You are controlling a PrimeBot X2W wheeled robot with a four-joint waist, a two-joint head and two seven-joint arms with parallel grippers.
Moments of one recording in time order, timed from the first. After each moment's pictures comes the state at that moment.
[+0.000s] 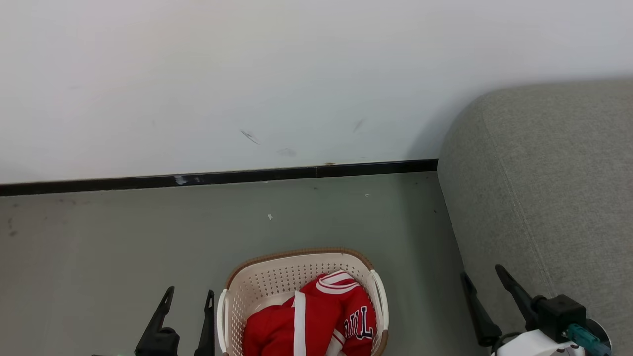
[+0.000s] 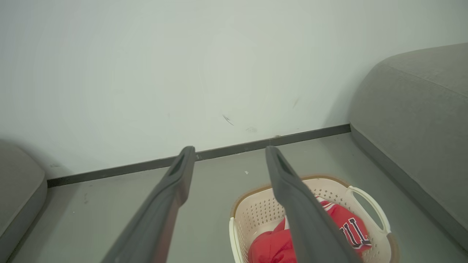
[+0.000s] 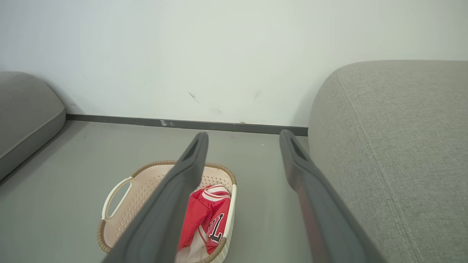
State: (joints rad) left arm 0.03 0.09 -0.24 0.19 -0.17 0.20 -0.25; right arm 0.06 -0.04 0.04 0.14 0.04 0.12 -0.25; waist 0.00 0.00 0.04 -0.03
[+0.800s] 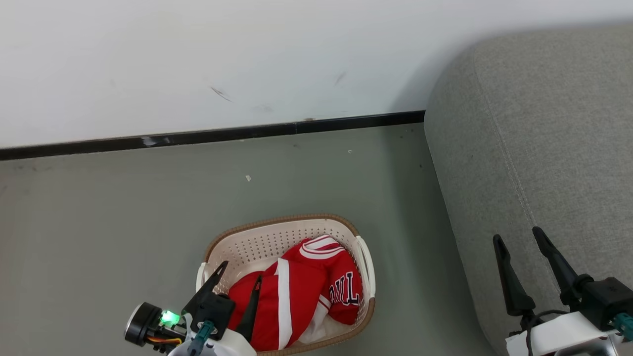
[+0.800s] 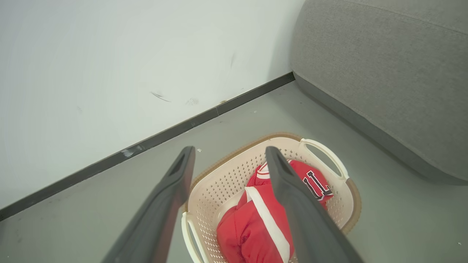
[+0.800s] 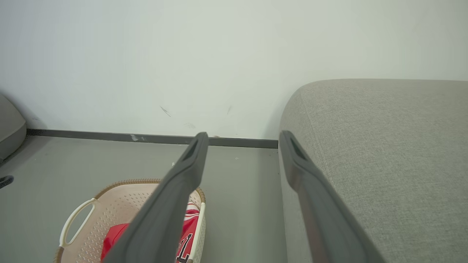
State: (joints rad) left arm -0.18 0.08 -0.40 0.39 -0.07 0.10 -0.20; right arm 0.08 -0.06 -0.06 -0.05 0.02 0.12 -0.25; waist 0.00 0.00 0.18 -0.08
